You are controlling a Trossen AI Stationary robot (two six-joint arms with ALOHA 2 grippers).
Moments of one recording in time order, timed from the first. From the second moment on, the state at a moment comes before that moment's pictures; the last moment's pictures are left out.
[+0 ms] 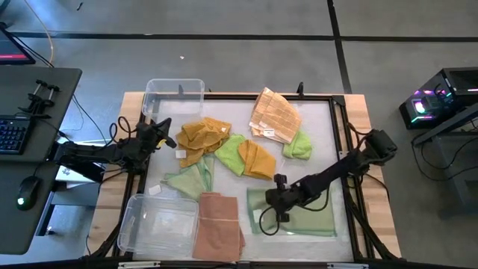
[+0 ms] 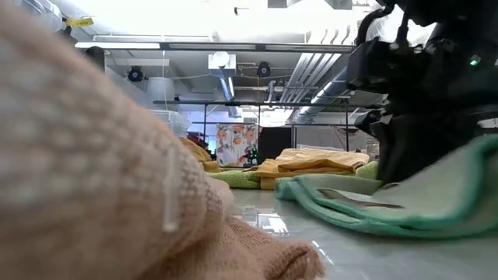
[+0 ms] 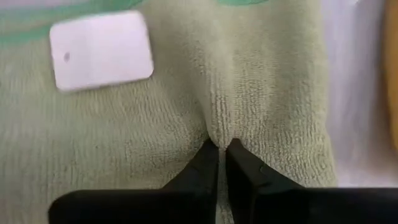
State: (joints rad) left arm -0.06 0.08 0.01 0.07 -1.07 -0.23; right arm 0.46 1.81 0.82 -0.15 0.25 0.39
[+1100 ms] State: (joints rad) left arm -0.15 0.68 0.18 0.74 -0.27 0.69; right arm -0.01 1.67 0.97 0.62 0.37 0.14
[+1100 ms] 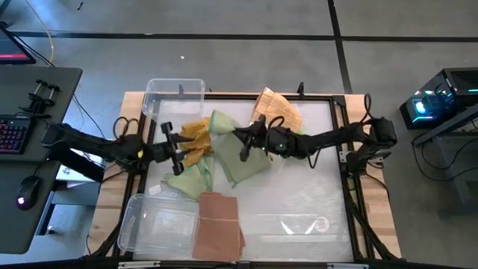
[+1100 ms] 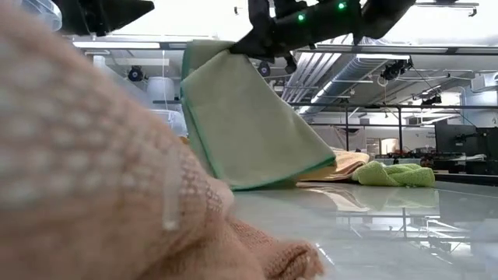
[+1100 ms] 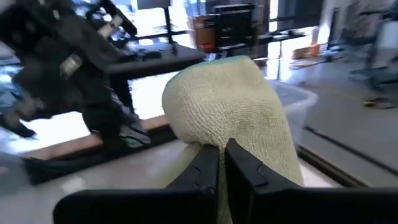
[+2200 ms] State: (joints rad) left arm -0.12 1.47 0.56 0.74 -0.69 0.95; right arm 0.02 1.66 0.98 0.60 0.10 0.10
